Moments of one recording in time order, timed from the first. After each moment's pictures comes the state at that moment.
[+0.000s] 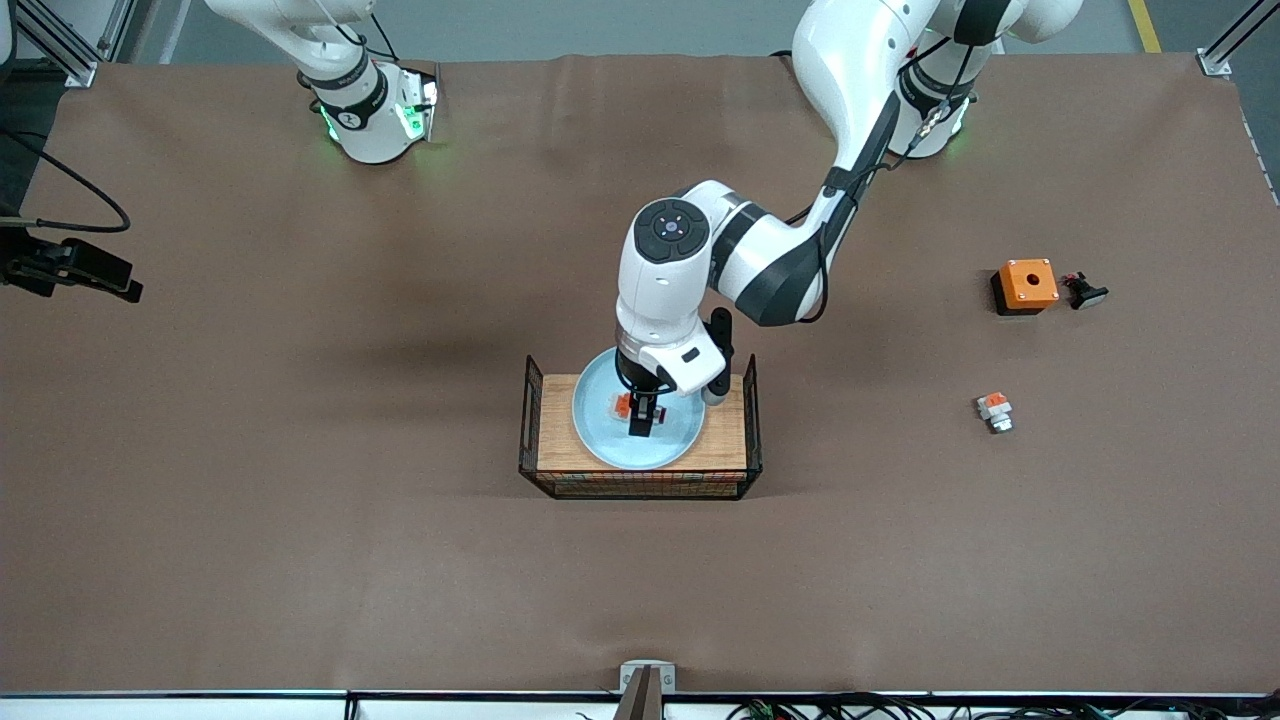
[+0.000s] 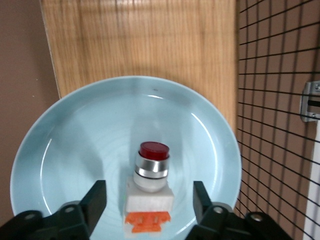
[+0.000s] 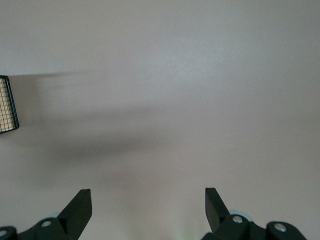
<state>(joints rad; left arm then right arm) -0.81 0.76 0.11 -1.20 -0.03 2.20 -2.19 -0.03 0.08 -0.05 -1.48 -0.01 1.51 0.02</state>
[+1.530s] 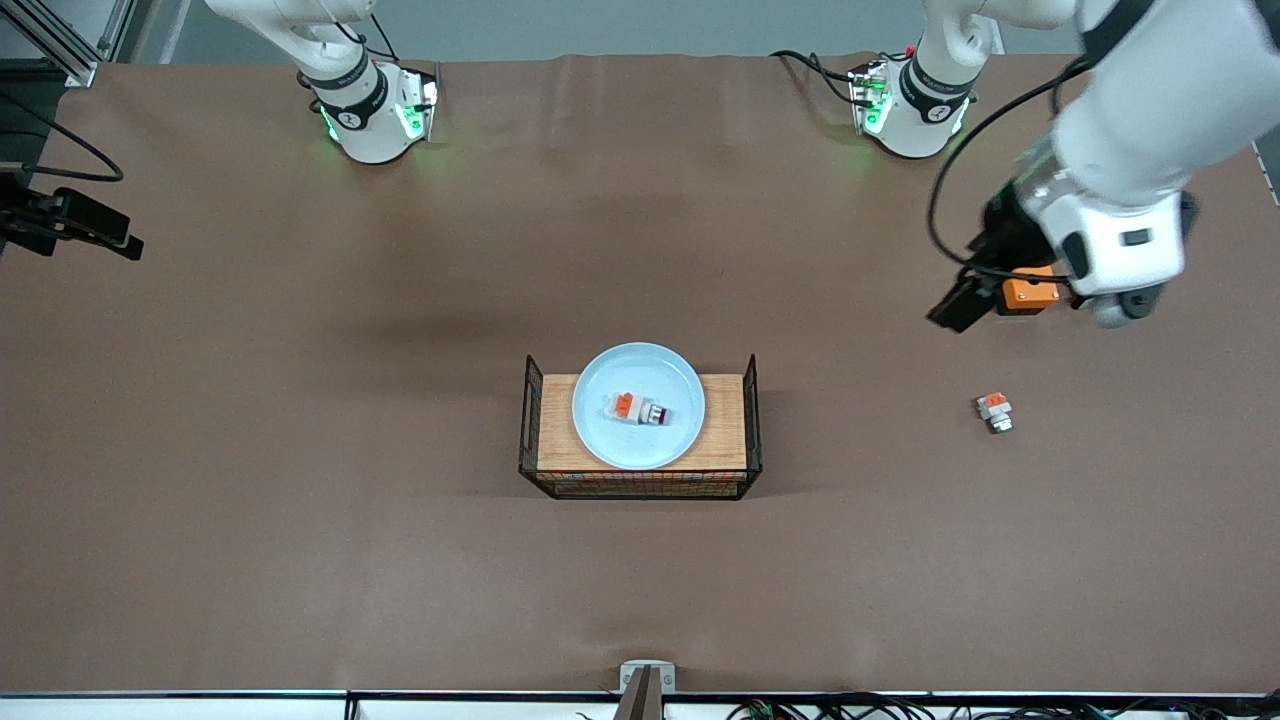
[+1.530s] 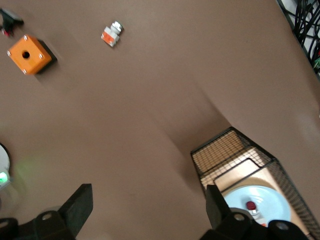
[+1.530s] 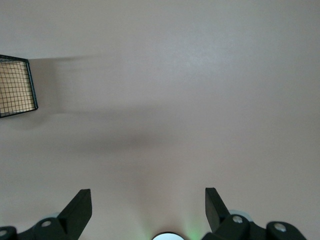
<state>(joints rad) -0.40 0.16 0.13 -1.35 -0.09 1.49 -1.19 -0.03 0.03 -0.03 -1.46 0.03 1.41 0.01</state>
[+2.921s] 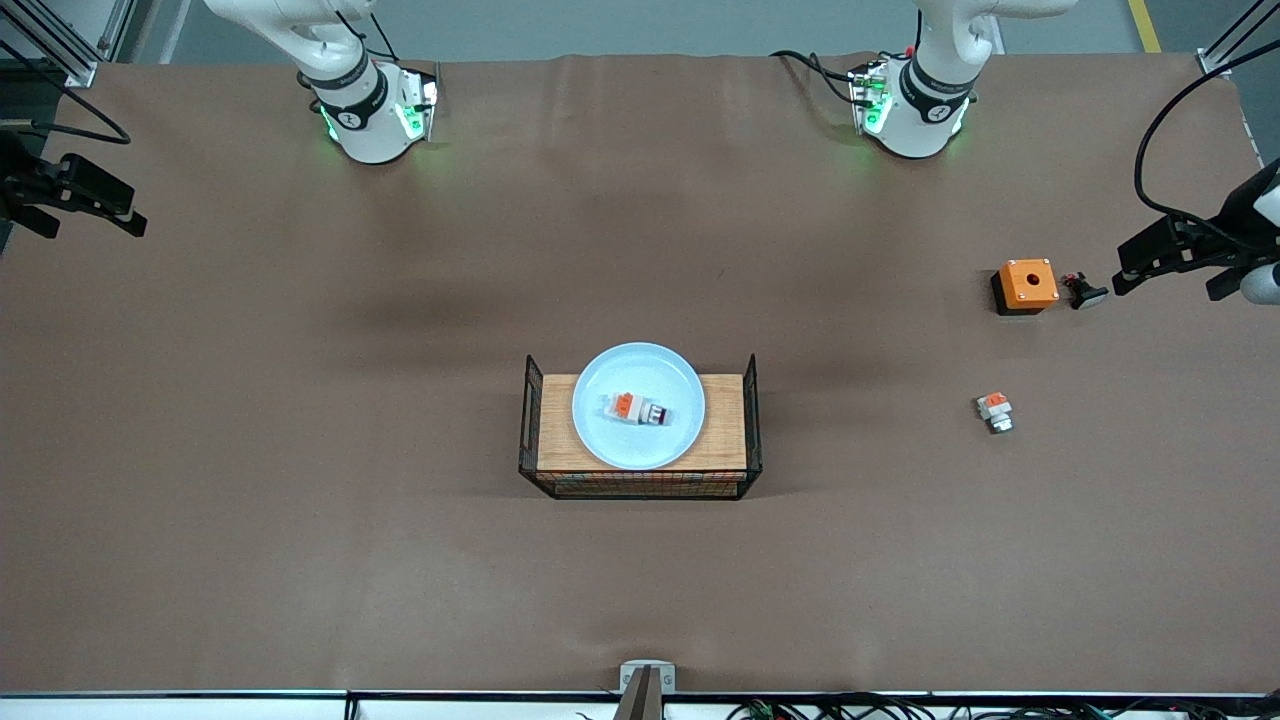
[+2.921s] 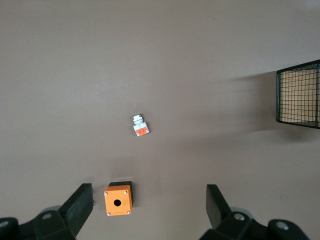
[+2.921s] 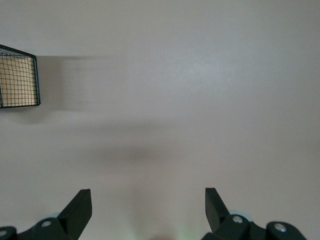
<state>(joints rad) -0.14 0.02 0.13 -1.55 -0.02 1.63 0.07 0.00 -0.11 -0.06 -1.64 0.03 1.51 -0.06</state>
